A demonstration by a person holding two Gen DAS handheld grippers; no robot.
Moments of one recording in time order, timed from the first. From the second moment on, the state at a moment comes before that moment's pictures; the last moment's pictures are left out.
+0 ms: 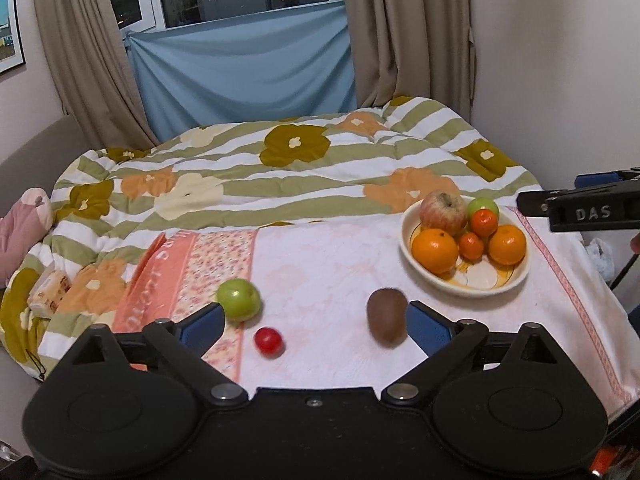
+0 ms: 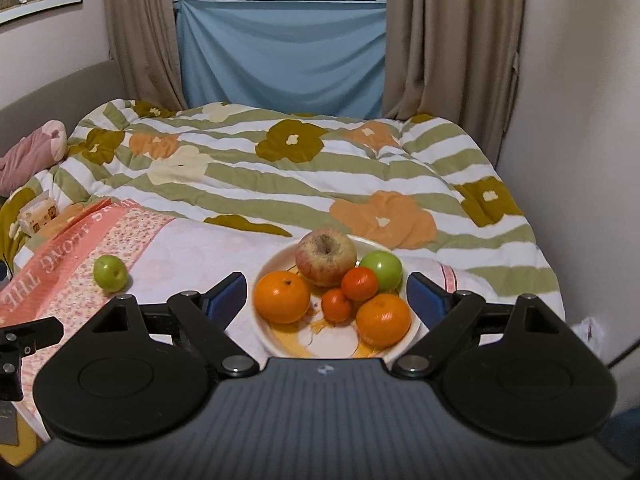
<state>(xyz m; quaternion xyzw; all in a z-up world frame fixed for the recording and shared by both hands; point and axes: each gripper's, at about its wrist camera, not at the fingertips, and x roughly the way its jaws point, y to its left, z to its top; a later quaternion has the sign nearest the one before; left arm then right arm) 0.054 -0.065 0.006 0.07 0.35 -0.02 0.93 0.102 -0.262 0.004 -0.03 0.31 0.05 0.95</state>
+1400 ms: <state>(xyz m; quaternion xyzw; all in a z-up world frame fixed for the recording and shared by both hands) 0.082 0.000 -0.114 -0.04 0.47 0.07 0.88 0.127 -0.161 -0.109 -0.01 0.37 0.09 0.92</state>
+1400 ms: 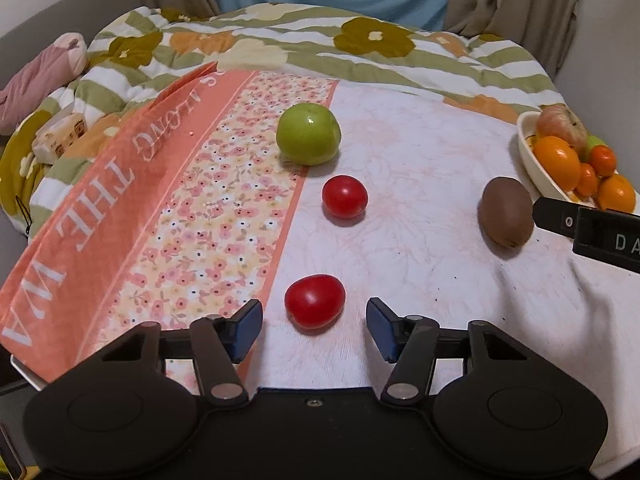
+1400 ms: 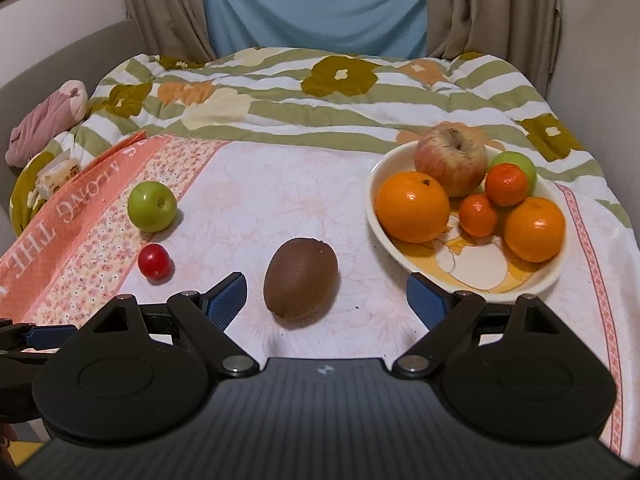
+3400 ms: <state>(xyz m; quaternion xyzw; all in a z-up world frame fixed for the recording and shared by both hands) 0.083 -0.007 -0.060 0.00 0.42 0.04 0.90 0.150 -0.154 -0.094 -0.03 0.36 0.13 0.92</state>
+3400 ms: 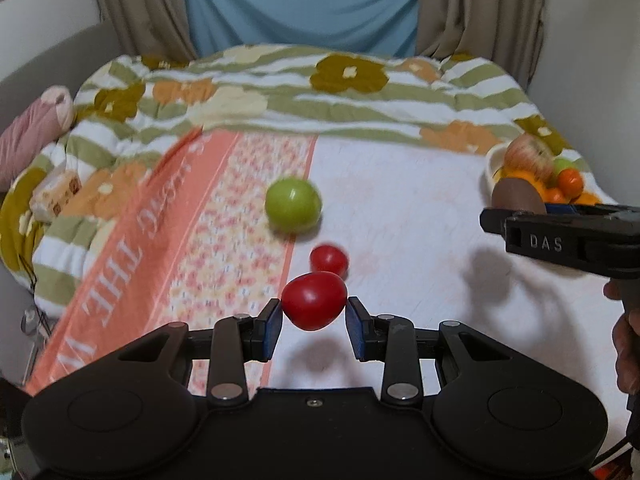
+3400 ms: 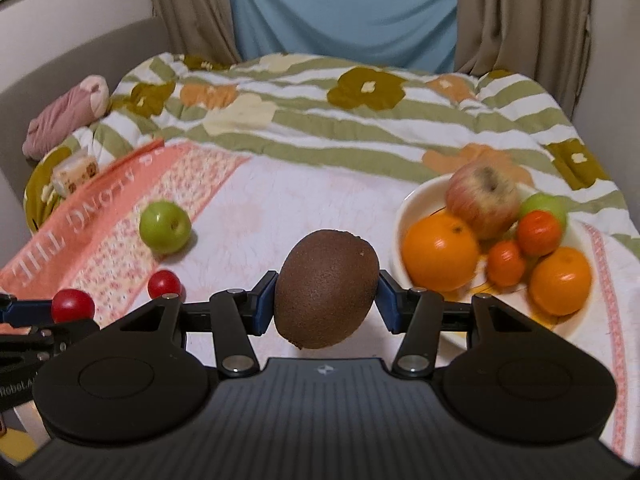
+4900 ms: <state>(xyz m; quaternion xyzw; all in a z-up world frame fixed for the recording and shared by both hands) 0.180 -0.223 -0.095 0.13 0.41 -0.13 0.89 0.168 -0.342 -0.080 -0.02 0.37 0.08 0.93</state>
